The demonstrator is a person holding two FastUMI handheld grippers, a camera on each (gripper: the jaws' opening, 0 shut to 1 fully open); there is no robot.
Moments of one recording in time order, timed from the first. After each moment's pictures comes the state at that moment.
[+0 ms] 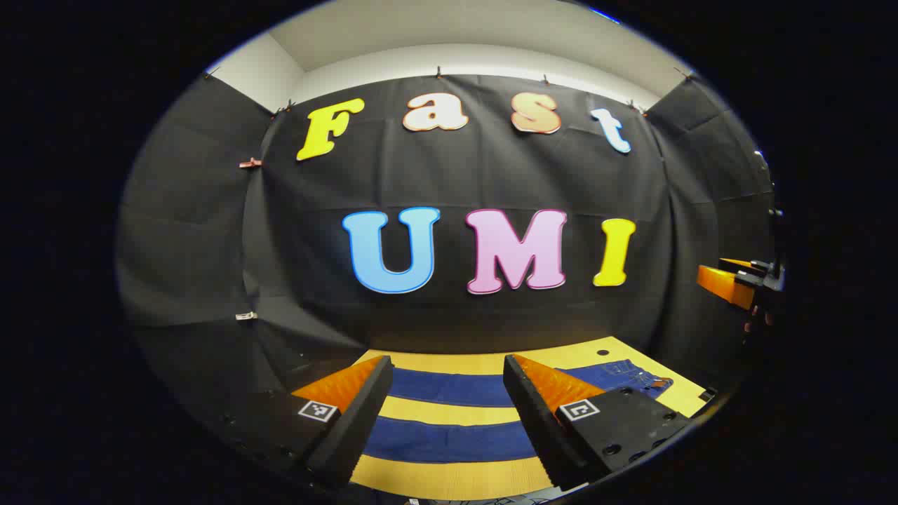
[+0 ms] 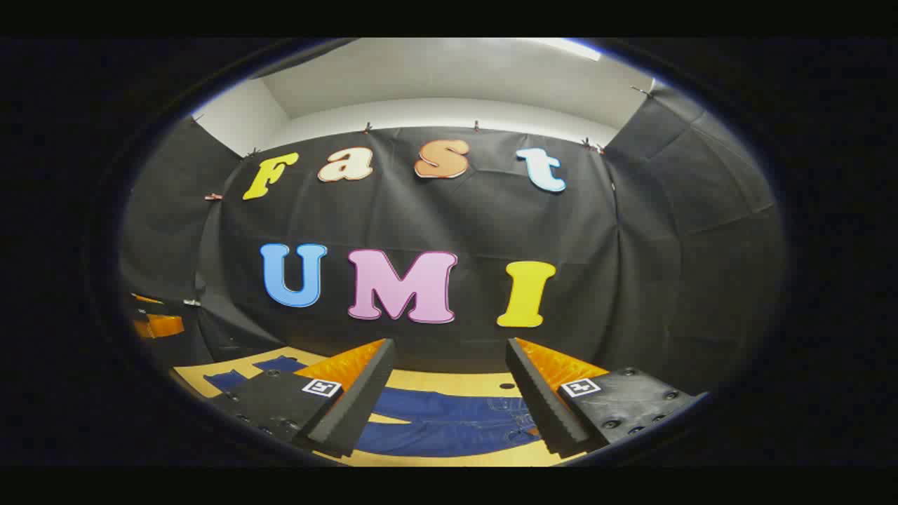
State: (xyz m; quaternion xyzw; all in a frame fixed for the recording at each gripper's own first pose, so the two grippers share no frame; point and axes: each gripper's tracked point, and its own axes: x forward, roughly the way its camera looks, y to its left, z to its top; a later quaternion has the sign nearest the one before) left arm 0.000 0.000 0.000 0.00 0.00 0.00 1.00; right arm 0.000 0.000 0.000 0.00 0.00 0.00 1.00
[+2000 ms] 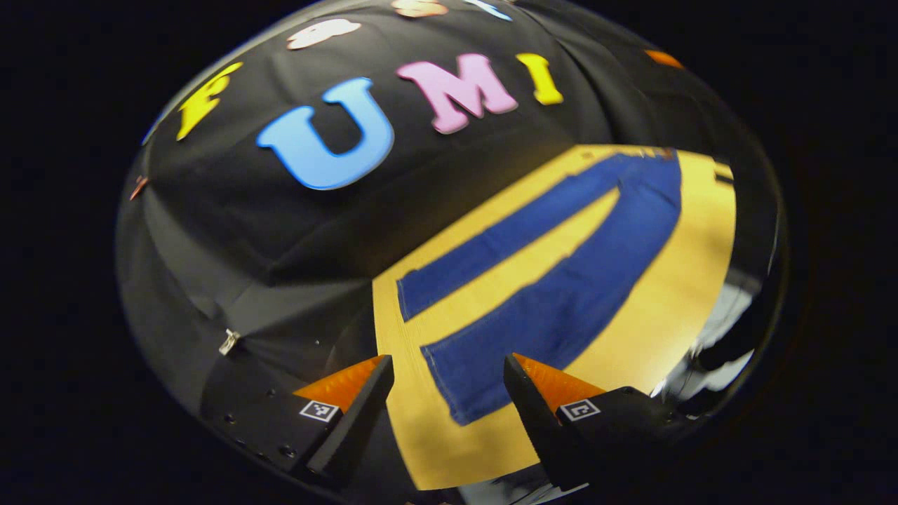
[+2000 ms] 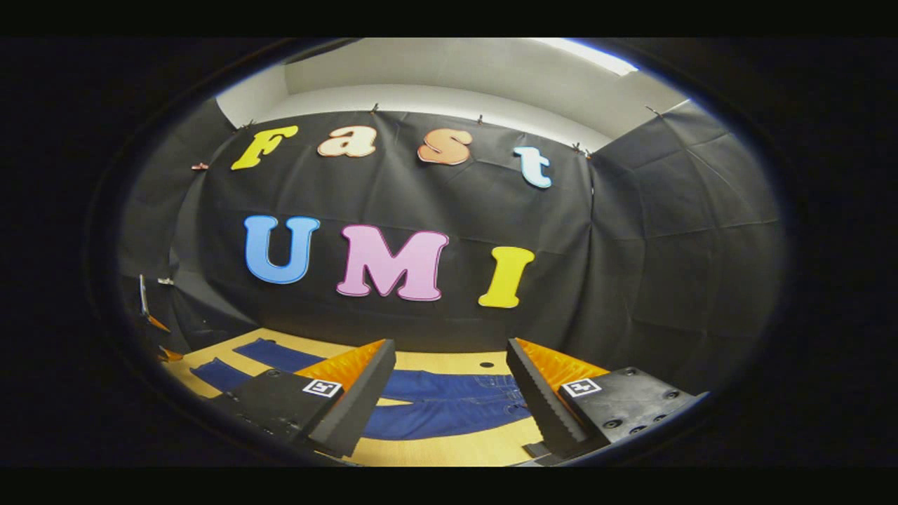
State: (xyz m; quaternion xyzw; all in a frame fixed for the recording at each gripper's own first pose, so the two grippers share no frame) left arm 0.098 0.251 -0.263 0.36 0.22 -0.20 0.88; right arm -0.073 0.077 -0.023 -0.06 0.05 -0.11 0.99
